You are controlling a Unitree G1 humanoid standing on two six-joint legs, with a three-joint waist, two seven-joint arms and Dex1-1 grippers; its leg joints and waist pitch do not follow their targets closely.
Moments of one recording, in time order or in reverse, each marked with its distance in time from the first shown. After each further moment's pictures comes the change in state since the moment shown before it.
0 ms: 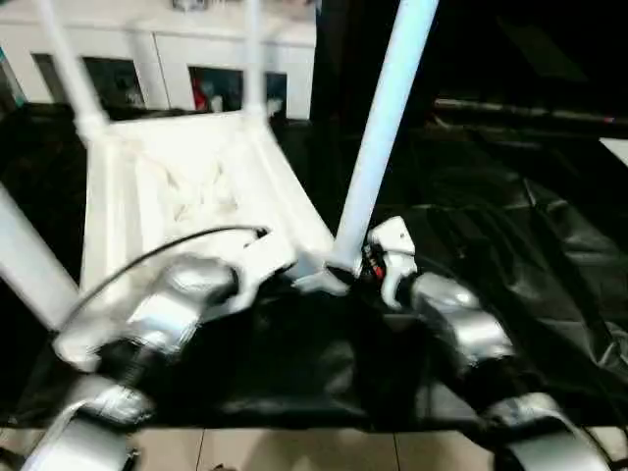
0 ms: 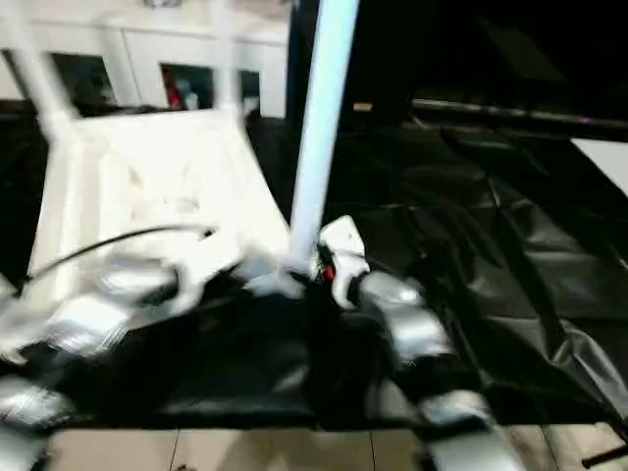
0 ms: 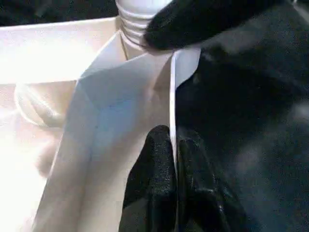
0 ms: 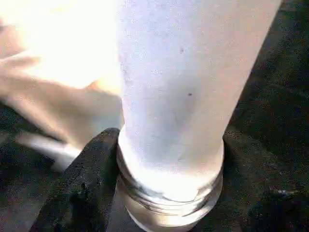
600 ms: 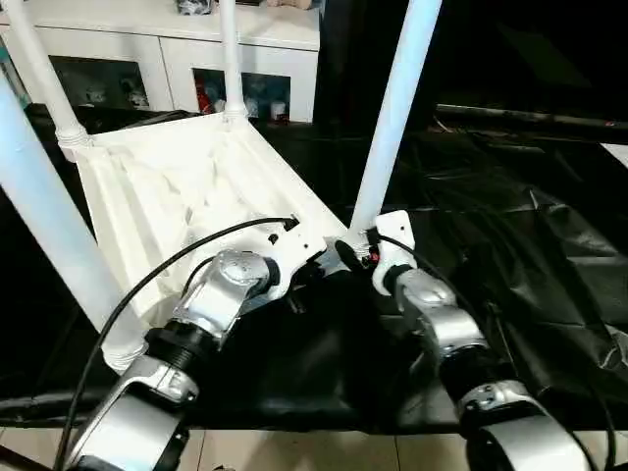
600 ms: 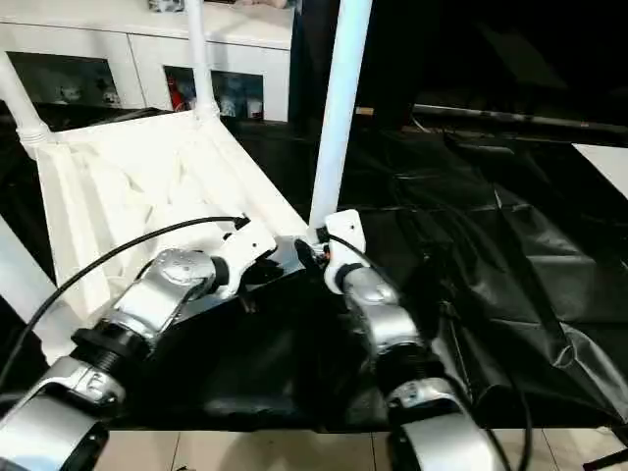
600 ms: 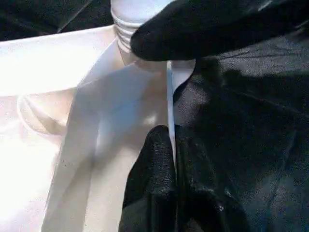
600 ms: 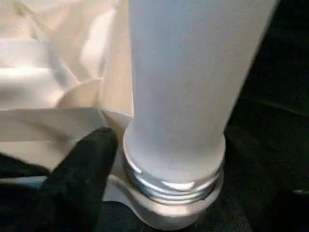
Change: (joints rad) left arm -0.042 -0.035 0.000 0.090 0.036 -0.055 0.072; right arm -0.046 0.003 -0.024 0.082 -0.017 -0.100 -0.003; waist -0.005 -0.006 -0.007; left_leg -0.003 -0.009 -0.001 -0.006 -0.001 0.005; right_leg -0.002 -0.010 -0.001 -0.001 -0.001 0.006
